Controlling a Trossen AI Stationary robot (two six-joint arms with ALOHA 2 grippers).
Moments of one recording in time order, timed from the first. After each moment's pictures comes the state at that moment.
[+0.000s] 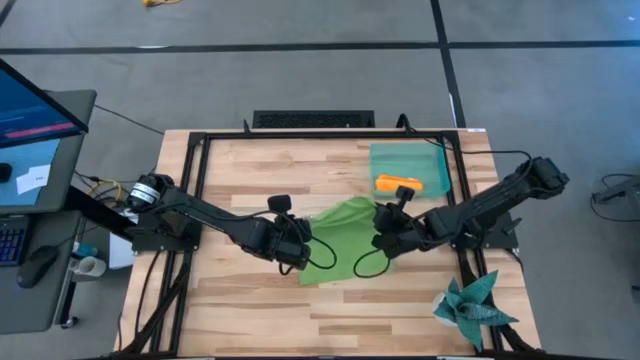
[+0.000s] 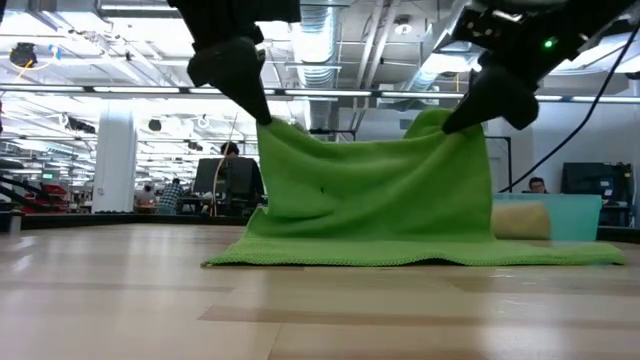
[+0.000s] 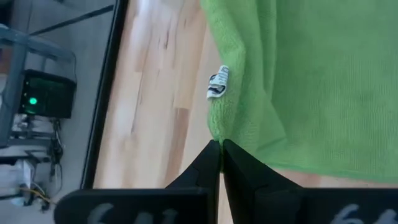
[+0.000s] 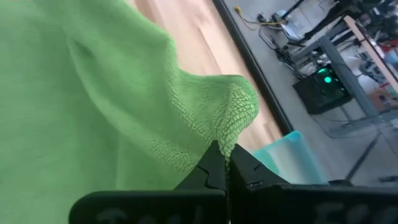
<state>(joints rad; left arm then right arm) -0.31 1.74 1.33 -0.90 -0.75 -0.30 0.37 1.36 0.79 -0.55 0.92 0.29</state>
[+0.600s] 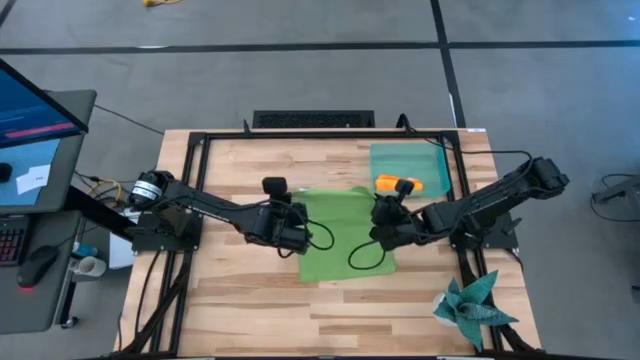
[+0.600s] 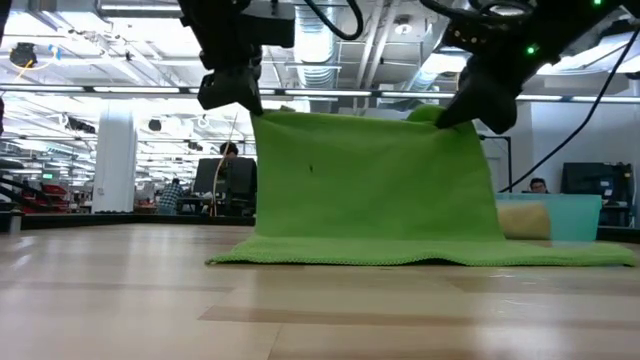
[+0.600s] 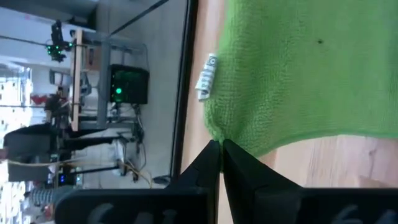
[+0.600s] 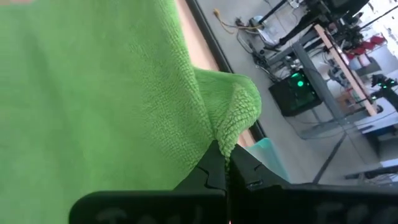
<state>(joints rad) -0.23 1.74 1.35 -1.07 -0.98 -0.21 0.32 1.36 0.79 -0.51 0.99 0.18</state>
